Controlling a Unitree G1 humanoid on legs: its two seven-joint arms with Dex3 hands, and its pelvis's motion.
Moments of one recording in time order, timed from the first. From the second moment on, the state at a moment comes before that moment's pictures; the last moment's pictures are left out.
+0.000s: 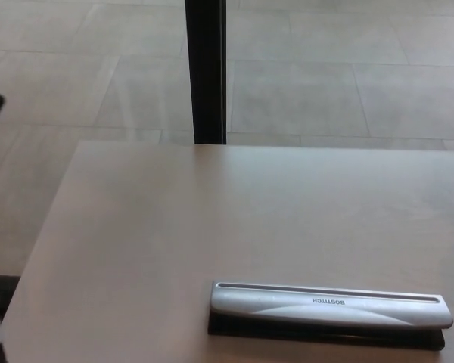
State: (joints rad) left_arm -0.52 0.16 0.35 -0.24 -0.39 0.27 0.17; right_arm -0.35 -0.35 -0.58 -0.18 0.44 0.19 -0.18
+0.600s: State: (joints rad) left_arm -0.36 -0.13 -0.19 -0.30 -0.41 0.47 0.19; right_arm -0.13 -0.16 -0.20 -0.36 0.41 0.23 -0.15
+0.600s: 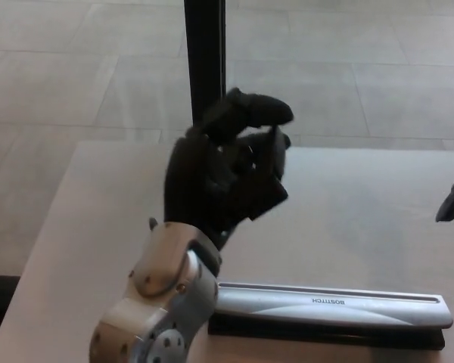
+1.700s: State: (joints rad) left_arm -0.16 -0.06 -0.46 0.09 -0.29 0.09 0.36; right_arm 0.09 0.02 -0.03 -0.18 0.28 0.10 -0.13
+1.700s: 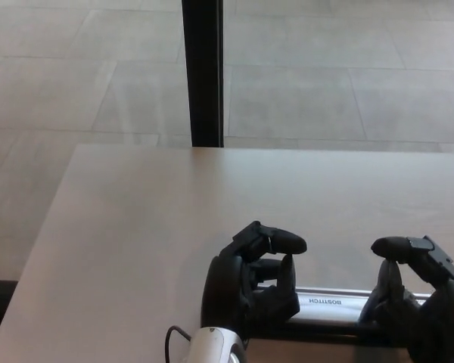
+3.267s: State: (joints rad) left_arm -0.48 -0.17 -0.67 0.85 0.10 -0.34 0.80; right_arm -0.14 -0.02 -0.05 0.61 -0.08 -0.69 -0.38
